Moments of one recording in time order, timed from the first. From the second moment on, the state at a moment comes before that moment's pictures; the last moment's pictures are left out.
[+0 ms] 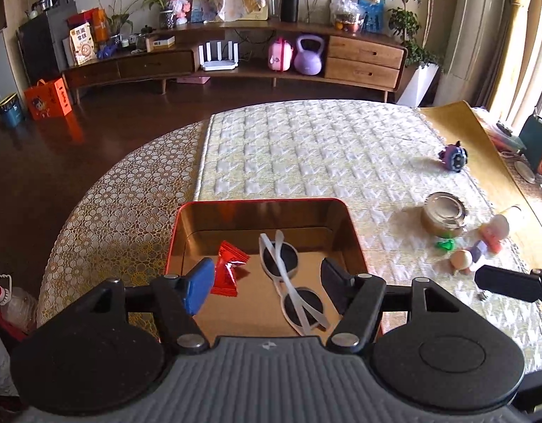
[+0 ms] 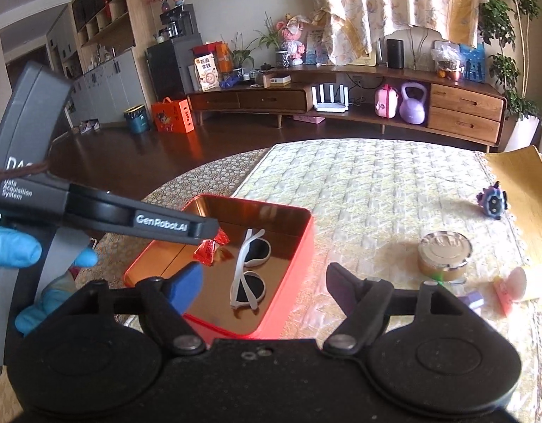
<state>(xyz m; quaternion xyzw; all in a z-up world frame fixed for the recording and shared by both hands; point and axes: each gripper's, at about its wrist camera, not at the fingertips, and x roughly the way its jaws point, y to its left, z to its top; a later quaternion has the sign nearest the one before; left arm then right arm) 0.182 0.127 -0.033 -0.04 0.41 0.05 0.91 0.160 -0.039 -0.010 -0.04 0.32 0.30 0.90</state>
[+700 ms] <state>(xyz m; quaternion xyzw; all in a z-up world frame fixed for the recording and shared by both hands) 0.136 0.045 -0.025 -0.04 0.38 0.01 0.93 0.135 -0.158 -0.007 0.02 0.29 0.22 0.93</state>
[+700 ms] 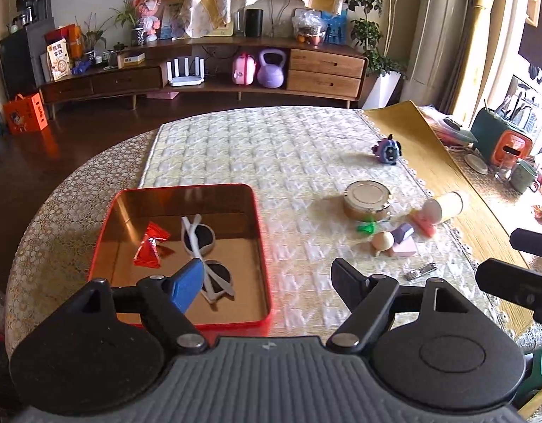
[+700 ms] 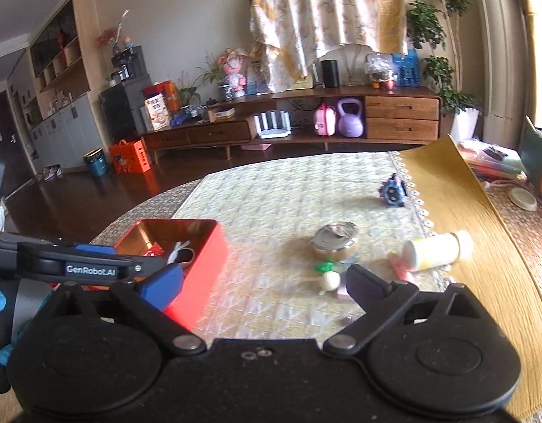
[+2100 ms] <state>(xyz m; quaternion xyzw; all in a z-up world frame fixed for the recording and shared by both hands) 0.245 -0.068 -0.119 -0.01 0.39 -0.06 0.92 0.300 -0.283 -0.068 0.05 0.35 0.02 0.93</state>
